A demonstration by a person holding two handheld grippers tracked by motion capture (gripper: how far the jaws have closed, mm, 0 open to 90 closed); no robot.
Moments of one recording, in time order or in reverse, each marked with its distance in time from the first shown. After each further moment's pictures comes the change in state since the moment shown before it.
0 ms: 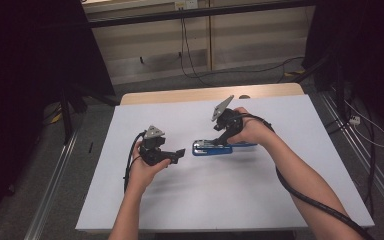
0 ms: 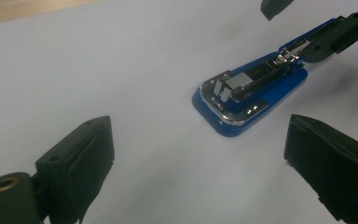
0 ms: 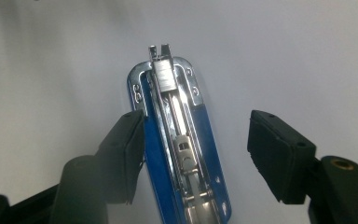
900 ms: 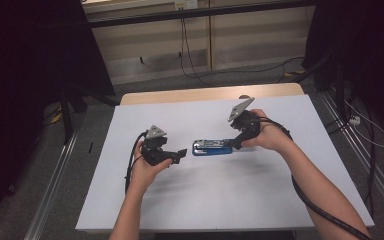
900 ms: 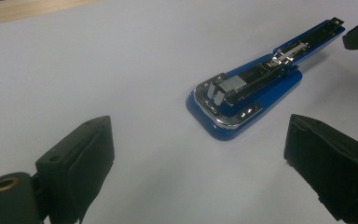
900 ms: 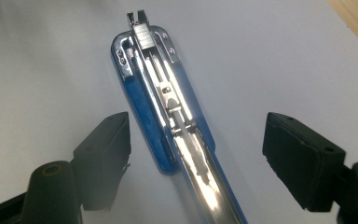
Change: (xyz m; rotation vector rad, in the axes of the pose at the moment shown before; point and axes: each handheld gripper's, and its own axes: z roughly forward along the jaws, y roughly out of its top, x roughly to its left) left arm -0.004 0.001 0.003 0.002 -0.009 0.010; right arm 0.009 -0.035 -0.033 -0.019 -0.106 0.101
